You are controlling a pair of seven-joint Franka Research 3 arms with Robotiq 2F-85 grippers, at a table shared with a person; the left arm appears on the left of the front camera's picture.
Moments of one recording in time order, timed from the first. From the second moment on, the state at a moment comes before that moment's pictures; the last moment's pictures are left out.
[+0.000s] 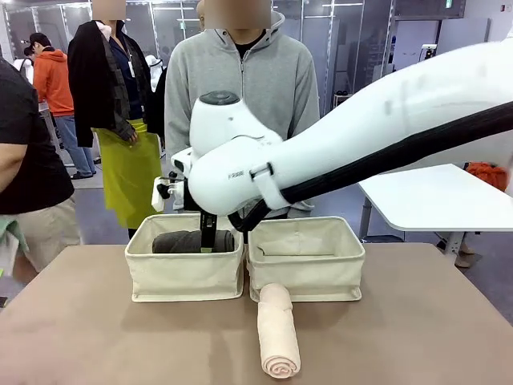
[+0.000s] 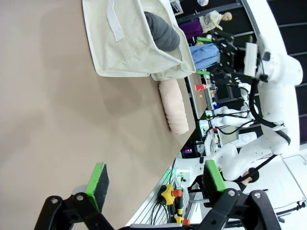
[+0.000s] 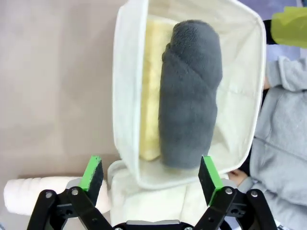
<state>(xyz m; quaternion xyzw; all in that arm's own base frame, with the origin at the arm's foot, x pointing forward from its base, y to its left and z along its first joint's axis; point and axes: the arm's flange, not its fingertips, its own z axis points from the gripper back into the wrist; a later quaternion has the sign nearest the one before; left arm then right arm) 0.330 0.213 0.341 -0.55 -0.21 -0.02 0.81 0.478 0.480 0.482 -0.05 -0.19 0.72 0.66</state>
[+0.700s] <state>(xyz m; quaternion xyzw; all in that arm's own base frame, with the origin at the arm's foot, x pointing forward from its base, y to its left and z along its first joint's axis) 0.330 0.213 0.342 -0.55 -0.21 -0.02 0.81 0.402 0.279 0.500 0.14 -0.19 0.54 0.81</state>
